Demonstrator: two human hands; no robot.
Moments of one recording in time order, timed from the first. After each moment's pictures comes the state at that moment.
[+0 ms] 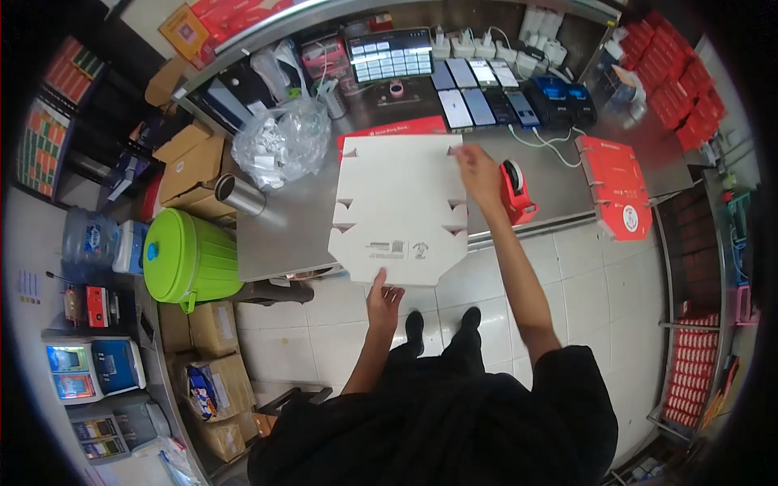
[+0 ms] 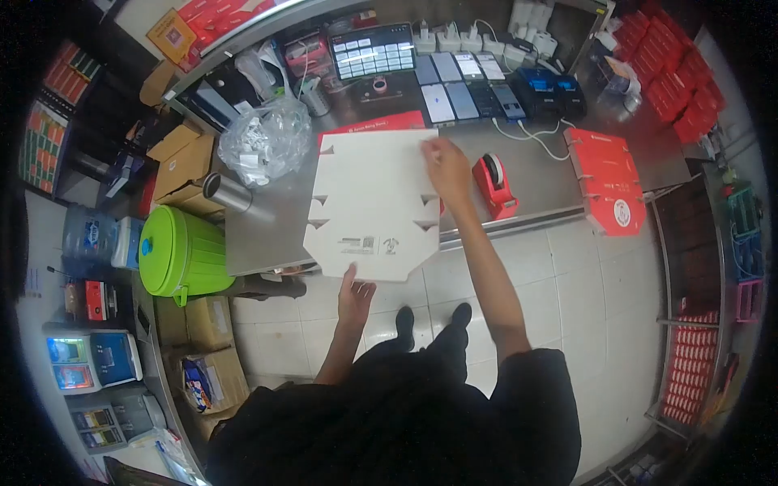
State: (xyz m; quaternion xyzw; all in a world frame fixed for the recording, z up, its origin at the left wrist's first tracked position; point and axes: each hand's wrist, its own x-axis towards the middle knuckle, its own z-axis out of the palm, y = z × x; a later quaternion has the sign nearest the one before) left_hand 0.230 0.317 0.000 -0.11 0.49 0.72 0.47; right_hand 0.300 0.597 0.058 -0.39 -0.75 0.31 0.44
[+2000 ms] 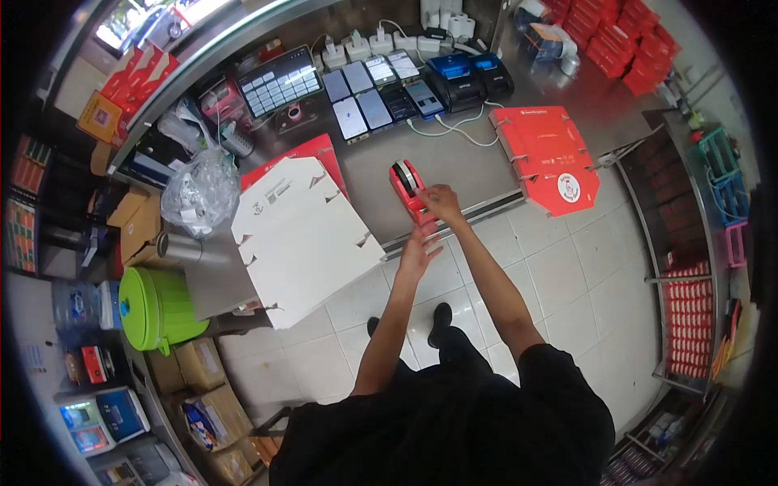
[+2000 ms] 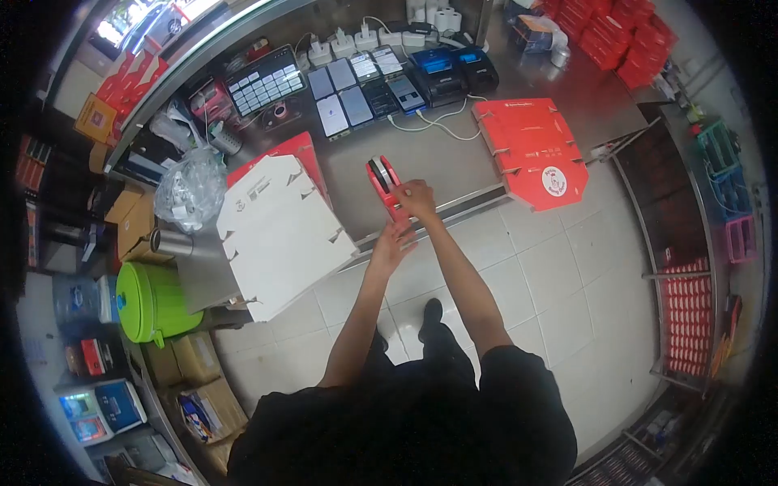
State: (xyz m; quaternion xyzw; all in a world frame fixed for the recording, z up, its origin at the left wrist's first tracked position) left_hand 0.413 0.553 -0.070 0.06 0.41 0.60 0.69; right_hand 0.479 0.687 -0.073 -0.50 -0.76 0.37 0.20
